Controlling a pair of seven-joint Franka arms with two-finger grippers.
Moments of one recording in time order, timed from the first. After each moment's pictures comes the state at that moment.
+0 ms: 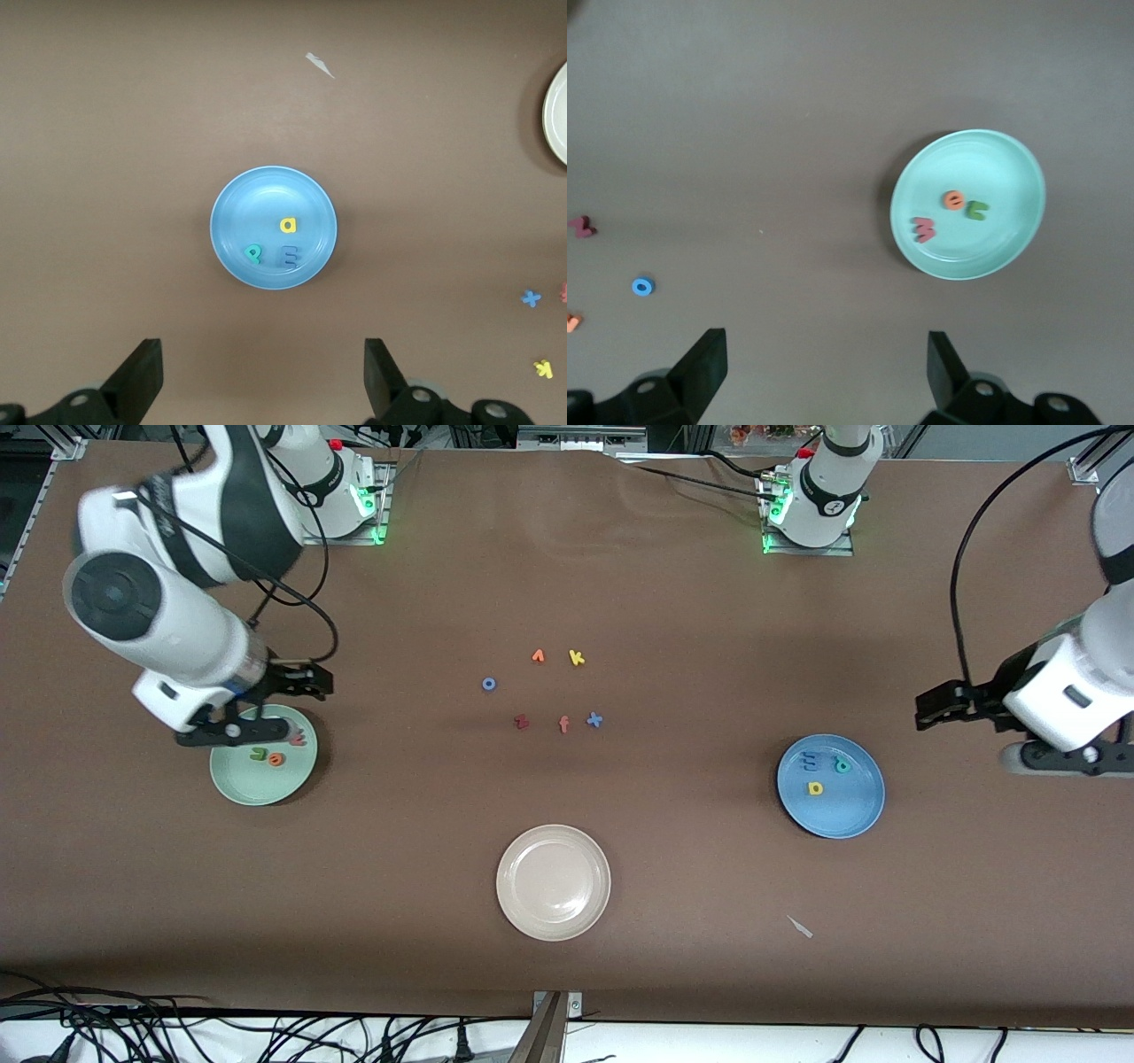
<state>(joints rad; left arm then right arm) 0.12 0.32 -0.25 -1.24 0.07 1.48 -0.13 0.32 0.19 -0.08 -1.64 -0.05 1.69 0.17</state>
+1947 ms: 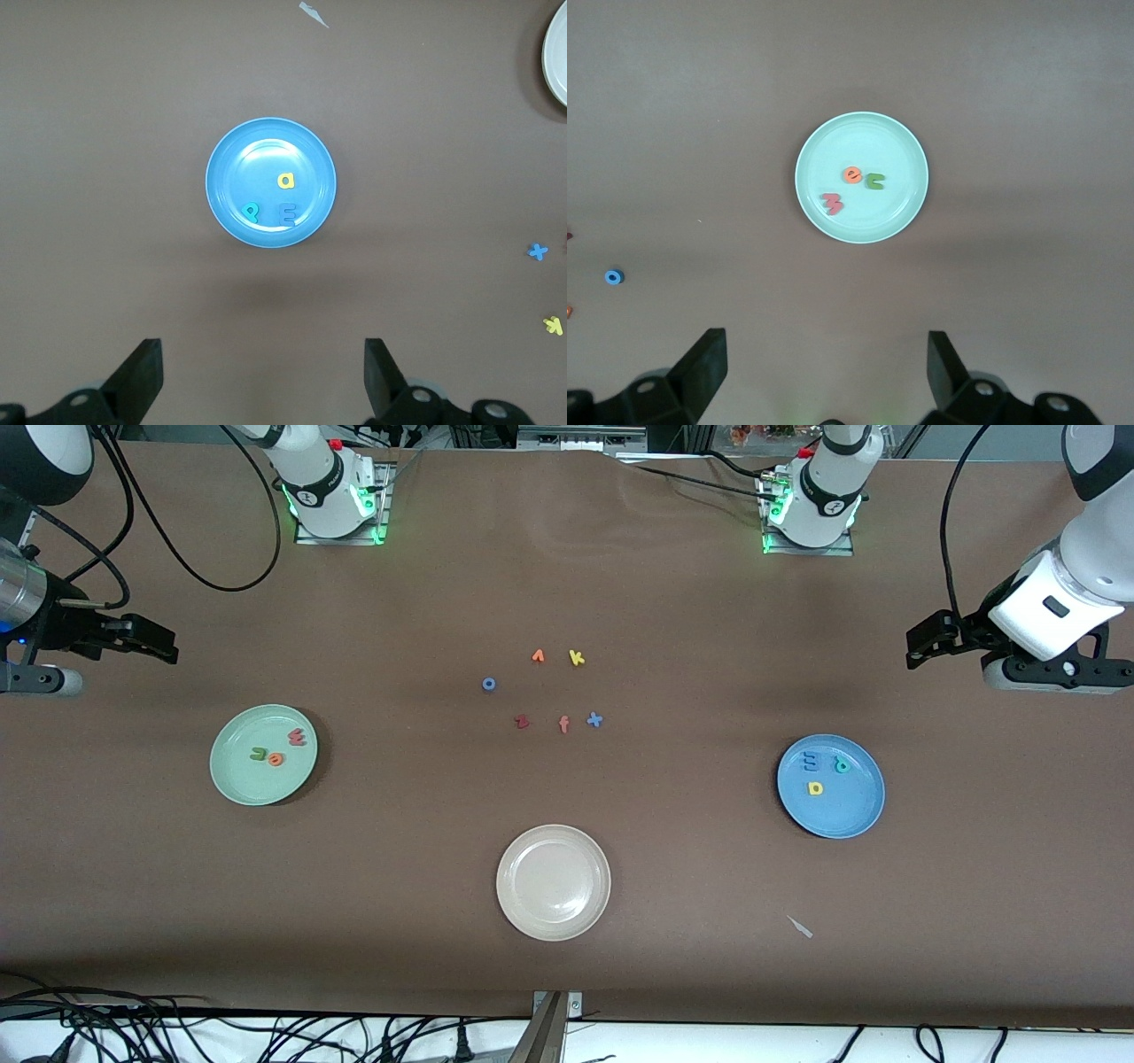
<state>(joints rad) -0.06 0.02 -0.02 -1.67 -0.01 1.64 -0.05 0.24 0.09 -0.23 -1.57 -0.03 1.54 0.03</state>
